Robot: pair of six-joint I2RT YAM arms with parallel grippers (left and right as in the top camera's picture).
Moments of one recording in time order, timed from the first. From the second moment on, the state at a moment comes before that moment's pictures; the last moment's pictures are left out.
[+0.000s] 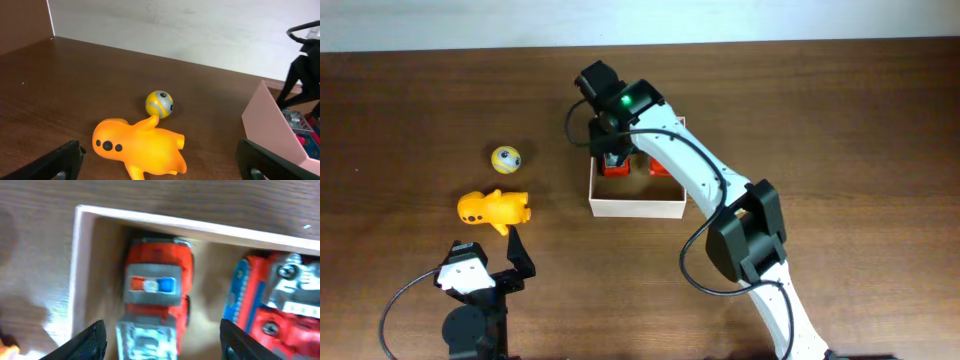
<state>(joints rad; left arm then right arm) 0.10 0.01 0.07 -0.21 -0.07 -0.16 0.63 2.43 2.34 -1.17 0.06 0.53</state>
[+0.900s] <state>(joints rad) 0.10 0.01 0.07 -0.21 -0.07 -0.16 0.49 2.40 2.40 -1.30 0.10 0.31</state>
